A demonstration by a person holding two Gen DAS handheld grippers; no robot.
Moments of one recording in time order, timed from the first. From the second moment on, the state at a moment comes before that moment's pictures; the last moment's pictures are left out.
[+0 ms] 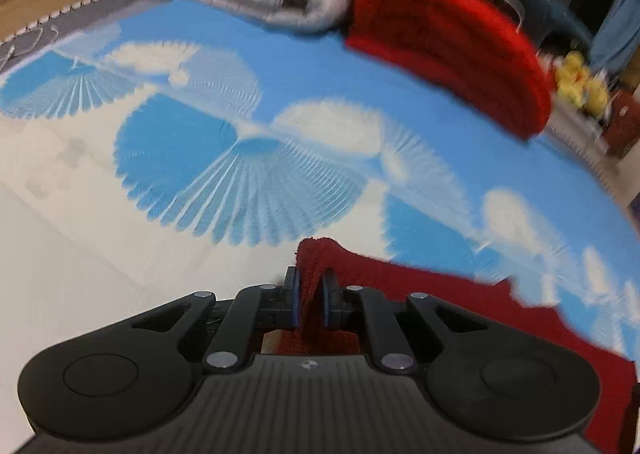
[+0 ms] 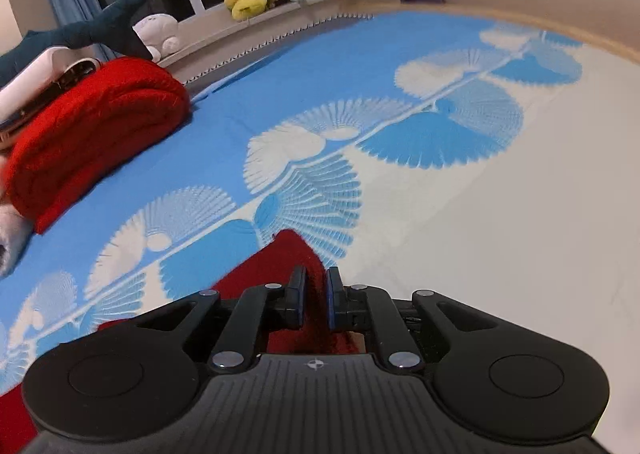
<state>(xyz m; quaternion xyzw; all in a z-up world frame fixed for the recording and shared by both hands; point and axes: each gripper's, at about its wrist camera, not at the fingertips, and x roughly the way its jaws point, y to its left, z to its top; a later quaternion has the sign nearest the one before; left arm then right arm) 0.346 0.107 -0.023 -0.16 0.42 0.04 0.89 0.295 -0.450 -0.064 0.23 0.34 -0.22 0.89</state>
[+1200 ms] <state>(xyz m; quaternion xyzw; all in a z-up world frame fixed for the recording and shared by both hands) 0.170 0.086 0.000 0.03 0.41 0.09 0.91 0.190 -0.319 -0.031 -0.01 0.41 -0.03 0.91</state>
